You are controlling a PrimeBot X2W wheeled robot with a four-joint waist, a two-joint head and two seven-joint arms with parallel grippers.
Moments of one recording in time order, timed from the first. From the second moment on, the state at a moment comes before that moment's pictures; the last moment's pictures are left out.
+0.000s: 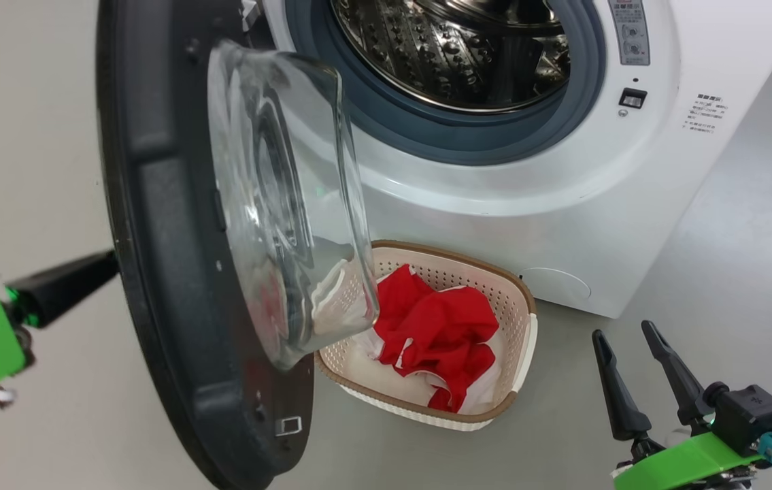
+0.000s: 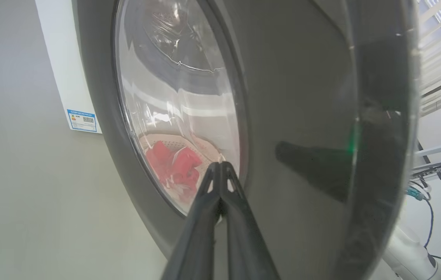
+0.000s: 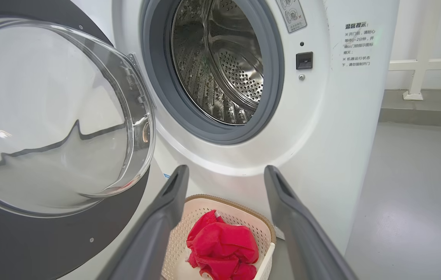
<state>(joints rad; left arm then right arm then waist) -0.53 0.62 -0.07 0.01 -1.36 -0.12 0.87 0.01 -0.08 0.05 0.16 0.34 0.12 -0.26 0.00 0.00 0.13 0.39</state>
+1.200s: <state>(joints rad) -0.15 0.61 -0.29 0.24 -1.19 -0.12 0.05 0.06 -0.08 0.08 0.16 0.34 0.12 -0.26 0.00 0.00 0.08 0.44</state>
